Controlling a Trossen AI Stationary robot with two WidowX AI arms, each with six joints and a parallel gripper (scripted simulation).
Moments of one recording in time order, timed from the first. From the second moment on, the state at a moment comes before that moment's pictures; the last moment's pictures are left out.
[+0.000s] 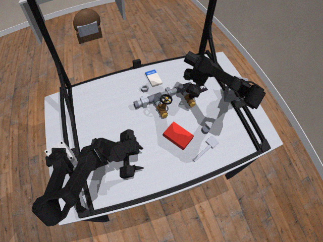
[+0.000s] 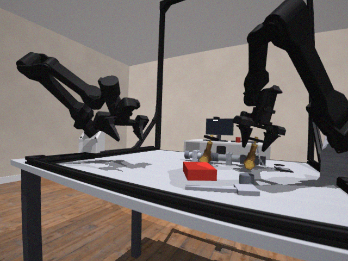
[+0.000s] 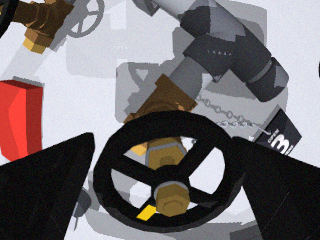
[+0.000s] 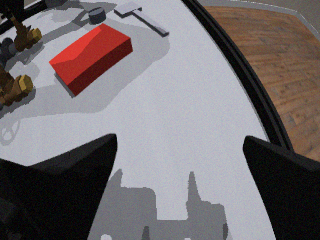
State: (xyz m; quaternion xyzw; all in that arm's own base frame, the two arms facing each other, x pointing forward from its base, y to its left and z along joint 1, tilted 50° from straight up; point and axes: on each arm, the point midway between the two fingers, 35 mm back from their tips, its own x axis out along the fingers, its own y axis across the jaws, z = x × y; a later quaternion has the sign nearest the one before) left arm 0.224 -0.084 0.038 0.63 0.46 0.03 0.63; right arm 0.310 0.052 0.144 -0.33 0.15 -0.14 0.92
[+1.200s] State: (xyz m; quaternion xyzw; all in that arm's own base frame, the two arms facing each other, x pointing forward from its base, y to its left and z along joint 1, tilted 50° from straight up) left arm 0.224 -0.084 0.039 0.58 0.45 0.06 0.68; right arm 0.310 0.052 0.144 -0.33 0.15 -0.14 0.92
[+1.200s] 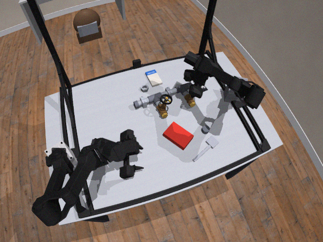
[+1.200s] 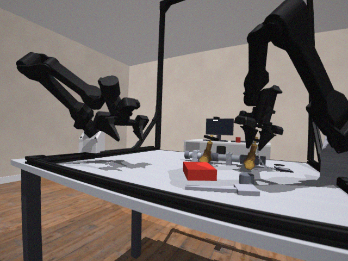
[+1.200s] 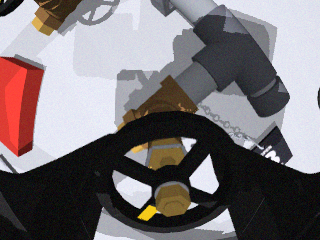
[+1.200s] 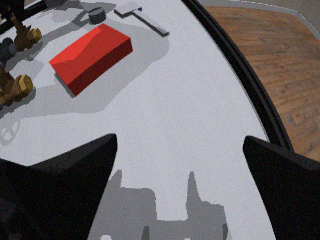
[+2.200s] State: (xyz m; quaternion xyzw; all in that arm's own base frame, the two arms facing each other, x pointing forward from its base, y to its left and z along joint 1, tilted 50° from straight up) left arm 0.224 -0.084 0.039 -0.06 0.28 0.36 0.89; right arm 0.310 0.052 0.144 -0.33 0.15 -0.14 0.92
